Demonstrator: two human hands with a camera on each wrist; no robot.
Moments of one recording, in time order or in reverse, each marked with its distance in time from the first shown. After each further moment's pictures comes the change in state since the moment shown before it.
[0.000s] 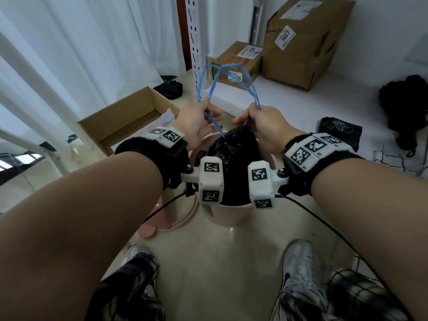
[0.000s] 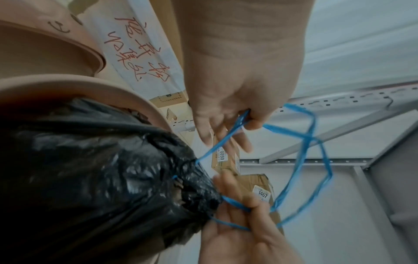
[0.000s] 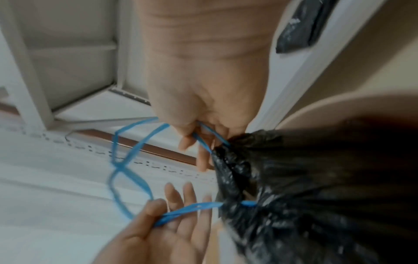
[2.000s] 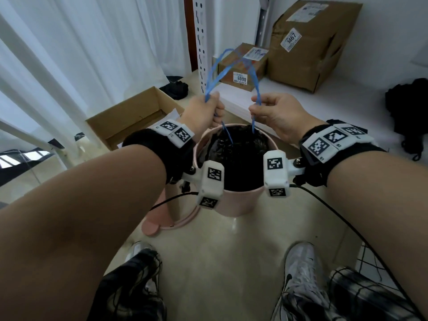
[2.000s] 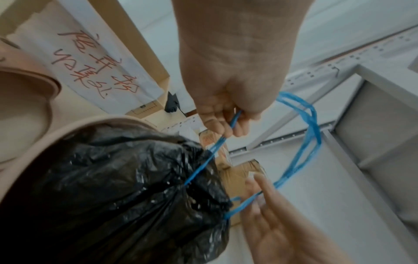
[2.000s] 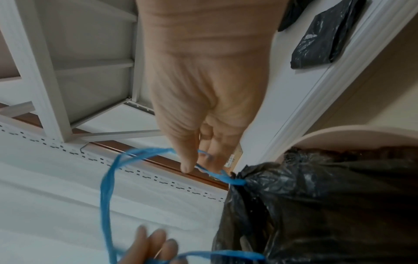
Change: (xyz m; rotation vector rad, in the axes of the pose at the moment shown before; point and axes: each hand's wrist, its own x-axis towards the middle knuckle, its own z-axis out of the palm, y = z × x) left_hand 0.001 0.011 0.000 0.407 -0.019 0.208; right_hand -0.004 -0.023 -0.021 0.007 -0.071 -0.081
